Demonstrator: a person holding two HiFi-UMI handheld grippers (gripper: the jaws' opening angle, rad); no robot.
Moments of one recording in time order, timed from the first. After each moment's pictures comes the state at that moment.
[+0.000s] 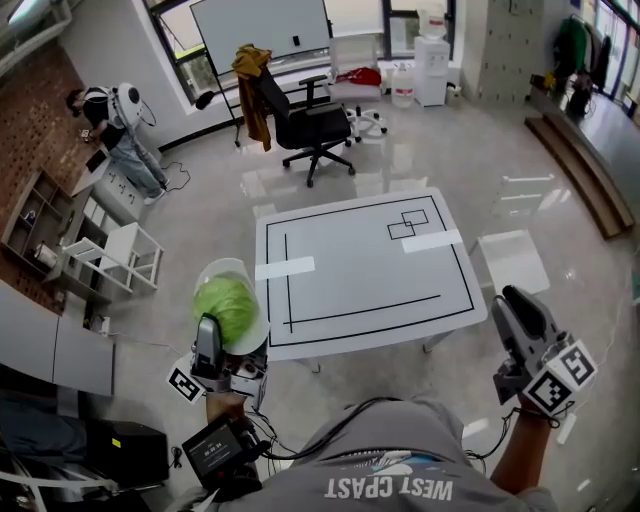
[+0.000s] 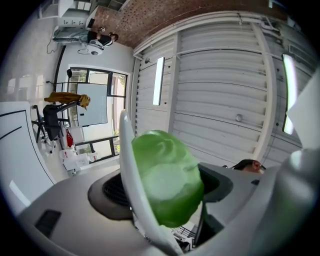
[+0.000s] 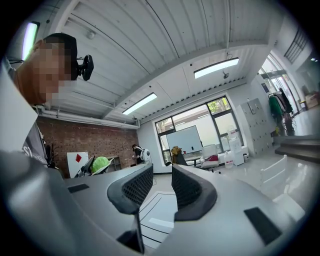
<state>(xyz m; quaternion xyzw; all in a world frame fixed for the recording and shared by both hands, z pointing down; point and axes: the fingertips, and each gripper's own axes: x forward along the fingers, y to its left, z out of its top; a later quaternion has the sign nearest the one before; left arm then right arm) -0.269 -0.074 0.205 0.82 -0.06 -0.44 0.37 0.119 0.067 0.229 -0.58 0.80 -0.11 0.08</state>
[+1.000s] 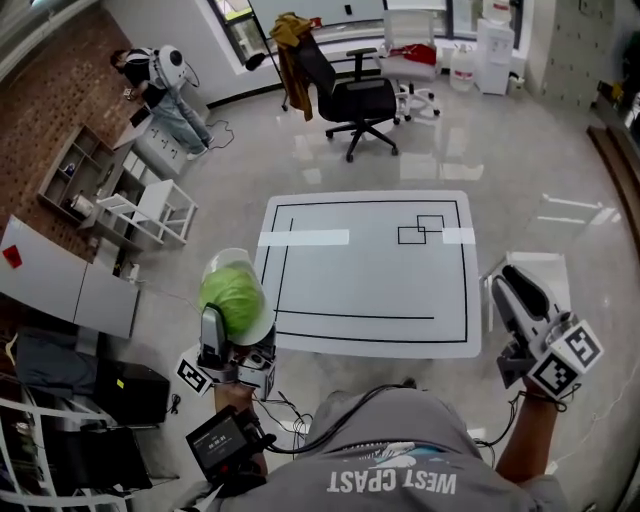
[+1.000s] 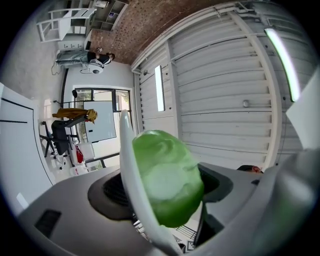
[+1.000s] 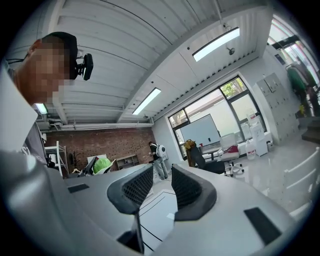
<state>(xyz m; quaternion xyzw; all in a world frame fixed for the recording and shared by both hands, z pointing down) -0.138 -0.091 0.208 0.80 -0.17 -0.47 0.34 0.257 -0.054 0.251 -0.47 0.87 -0.15 0.09</state>
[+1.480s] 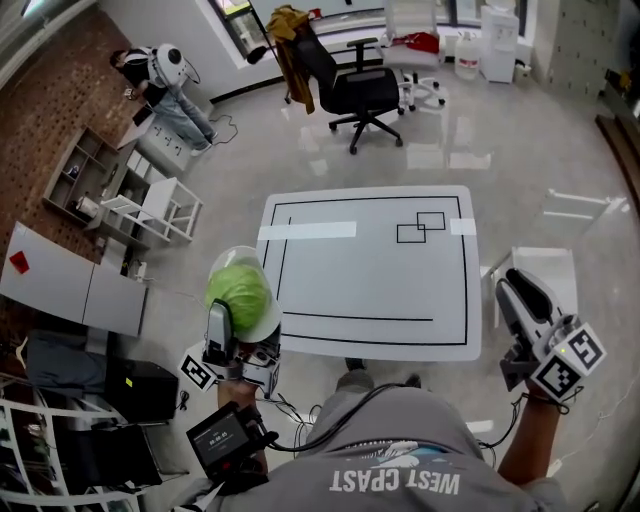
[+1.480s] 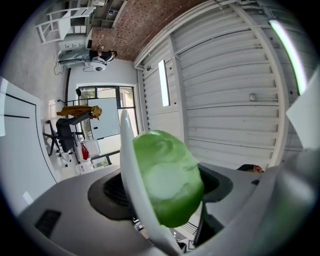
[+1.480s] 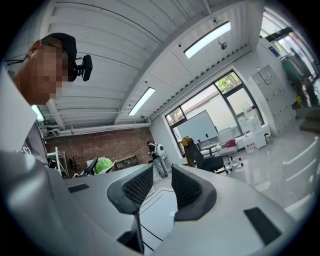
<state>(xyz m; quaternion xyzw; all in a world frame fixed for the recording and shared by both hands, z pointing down) -0.102 -0.113 0.219 0.80 -0.19 -0.45 0.36 0.289 -0.069 0.274 -0.46 0.86 -0.19 0.09</state>
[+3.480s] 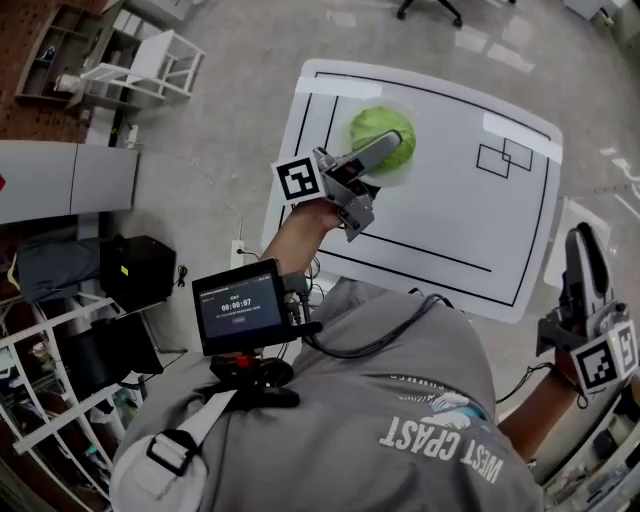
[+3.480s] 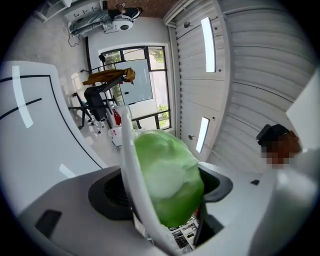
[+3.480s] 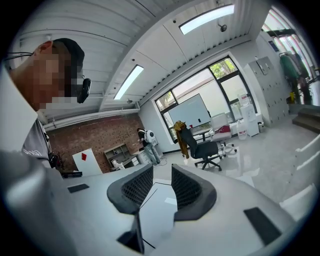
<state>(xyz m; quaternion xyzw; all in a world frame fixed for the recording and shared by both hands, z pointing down) -0.045 -0.347 0.443 0.81 -0.17 -0.23 0.52 0.197 -0.230 0.326 -0.49 0.83 -0.25 0.01</state>
